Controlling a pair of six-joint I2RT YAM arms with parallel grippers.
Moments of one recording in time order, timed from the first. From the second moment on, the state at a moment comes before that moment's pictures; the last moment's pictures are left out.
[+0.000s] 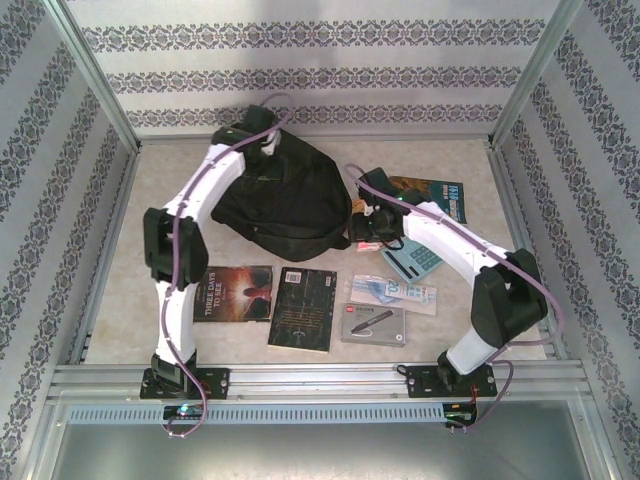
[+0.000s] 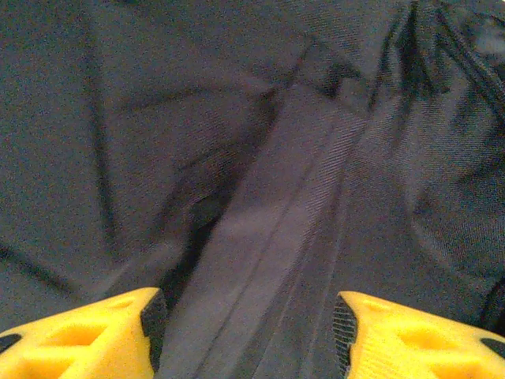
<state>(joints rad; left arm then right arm) -0.31 2.16 2.11 -1.02 0.00 -0.20 0.49 1.60 1.26 -0.81 0.00 0.43</state>
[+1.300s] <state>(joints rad) -0.35 2.35 2.32 -1.10 -0.27 -0.08 0.44 1.48 1.41 -0.86 -0.13 0.50</state>
